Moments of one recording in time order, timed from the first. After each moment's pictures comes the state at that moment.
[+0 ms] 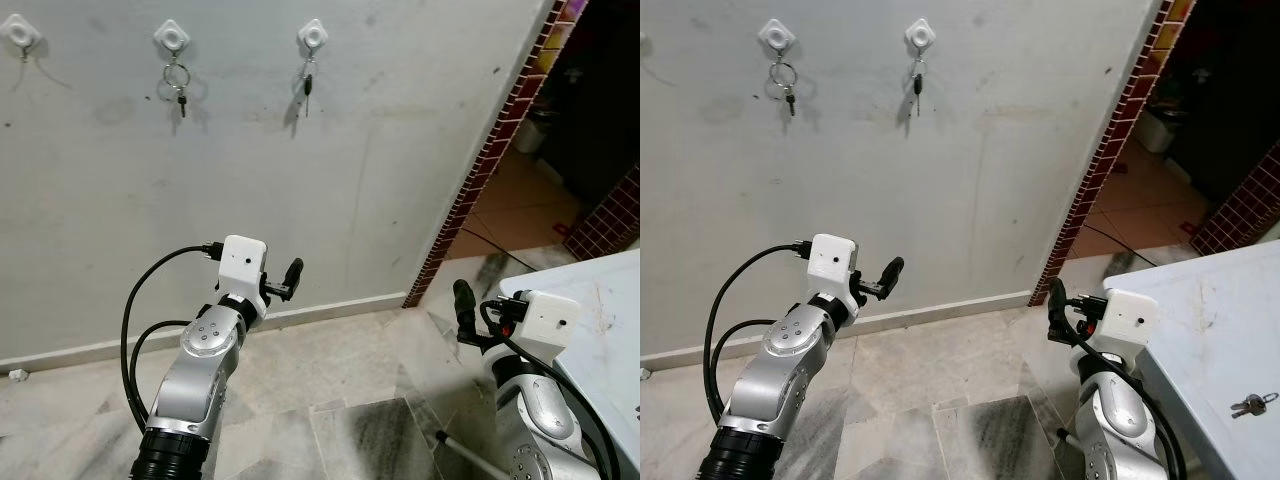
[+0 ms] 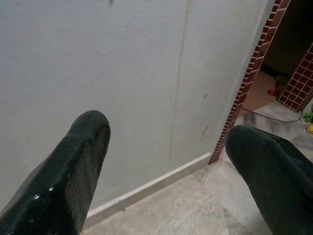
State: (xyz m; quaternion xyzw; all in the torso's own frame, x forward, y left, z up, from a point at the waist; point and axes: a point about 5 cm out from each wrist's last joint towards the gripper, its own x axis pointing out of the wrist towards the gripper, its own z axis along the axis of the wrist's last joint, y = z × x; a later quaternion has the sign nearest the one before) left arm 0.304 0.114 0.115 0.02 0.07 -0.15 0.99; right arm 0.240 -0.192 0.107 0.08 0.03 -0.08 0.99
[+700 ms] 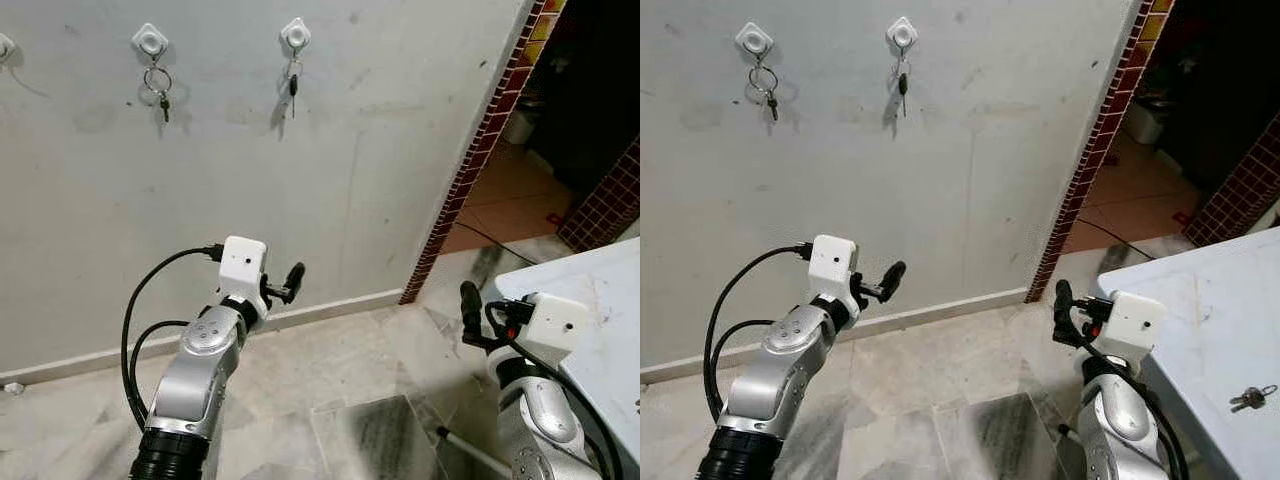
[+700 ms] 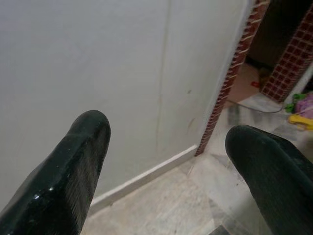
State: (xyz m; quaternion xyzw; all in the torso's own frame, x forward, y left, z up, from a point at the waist) left arm 0.301 0.110 0.125 0.00 0.08 -0.18 0.98; right arm 0.236 -0.195 0.112 0.08 0.02 -0.10 0.99
